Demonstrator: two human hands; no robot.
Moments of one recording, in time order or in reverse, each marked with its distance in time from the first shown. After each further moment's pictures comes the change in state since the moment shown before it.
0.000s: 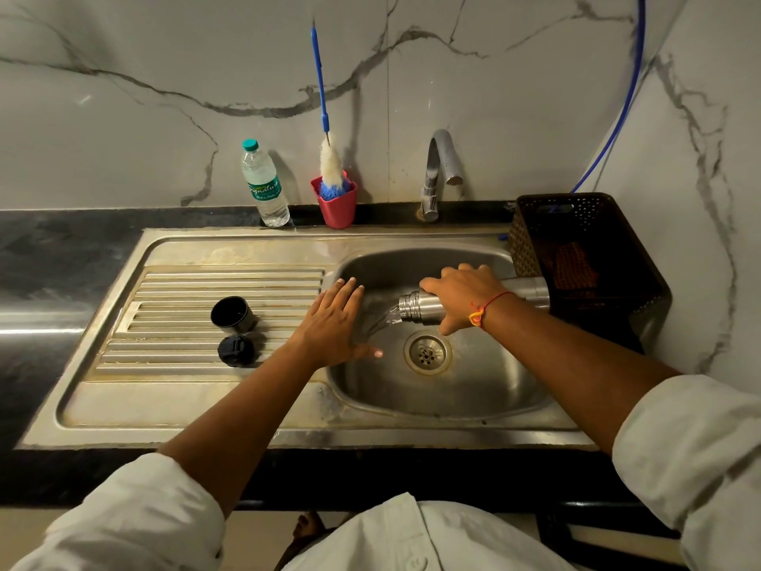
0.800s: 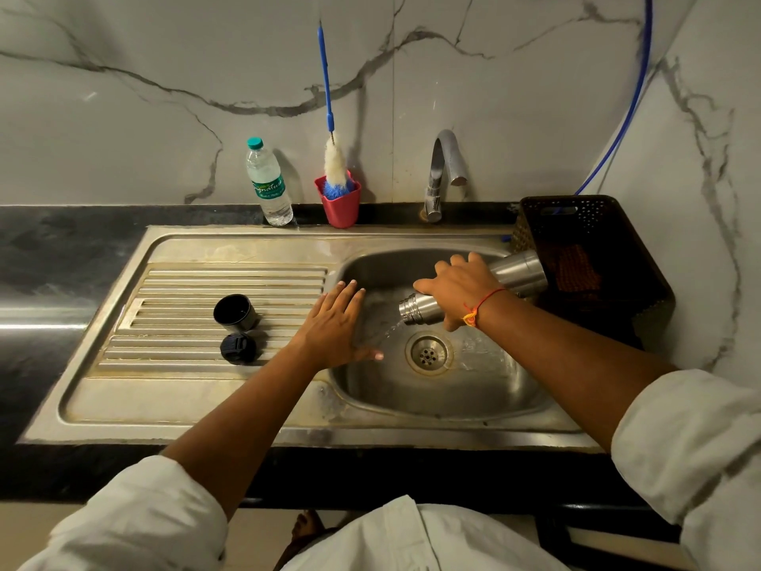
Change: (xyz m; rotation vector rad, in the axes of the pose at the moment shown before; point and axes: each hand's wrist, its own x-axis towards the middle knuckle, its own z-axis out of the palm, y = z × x) left_hand -0.002 -0.002 0.006 -0.014 -0.003 -0.015; right_hand 0.002 -0.011 -0.016 -0.212 0.035 -0.045
